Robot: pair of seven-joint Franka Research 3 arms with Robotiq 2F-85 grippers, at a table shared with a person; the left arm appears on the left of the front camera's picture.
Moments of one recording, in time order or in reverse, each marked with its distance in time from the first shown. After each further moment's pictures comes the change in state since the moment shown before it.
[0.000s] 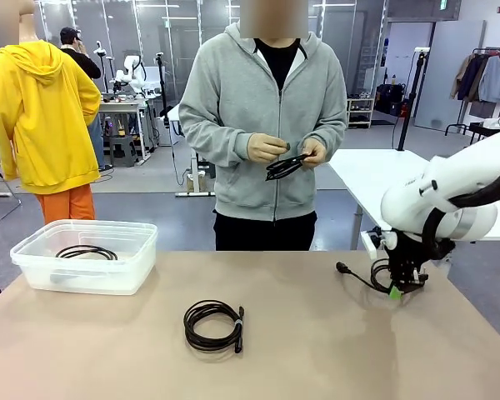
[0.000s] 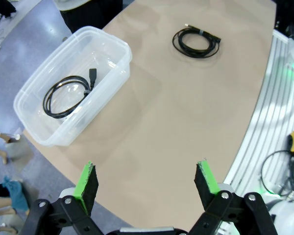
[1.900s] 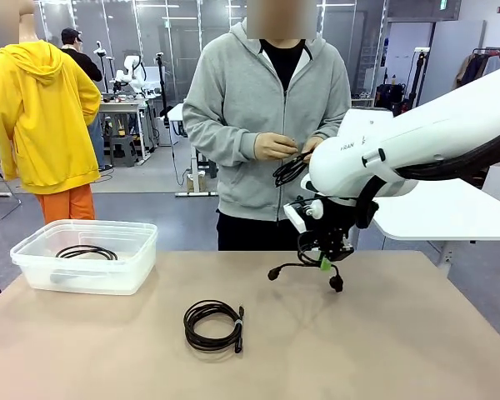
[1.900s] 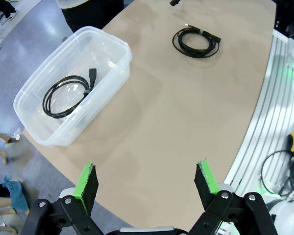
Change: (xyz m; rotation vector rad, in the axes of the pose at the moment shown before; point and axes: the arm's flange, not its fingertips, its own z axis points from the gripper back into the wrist) left arm 0.000 0.000 0.000 0.000 0.001 -0.001; right arm 0.202 0.022 0.060 0.011 -0.002 0.336
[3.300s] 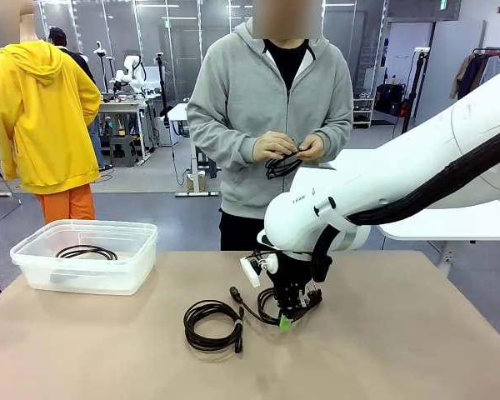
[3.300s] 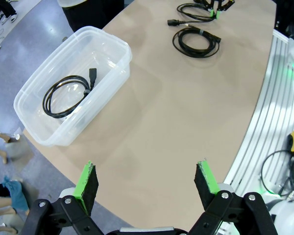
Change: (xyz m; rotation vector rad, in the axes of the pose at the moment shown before) left arm 0.000 0.000 0.000 0.001 0.000 0.001; right arm 0.078 0.033 -0.107 0.163 -0.086 -0.024
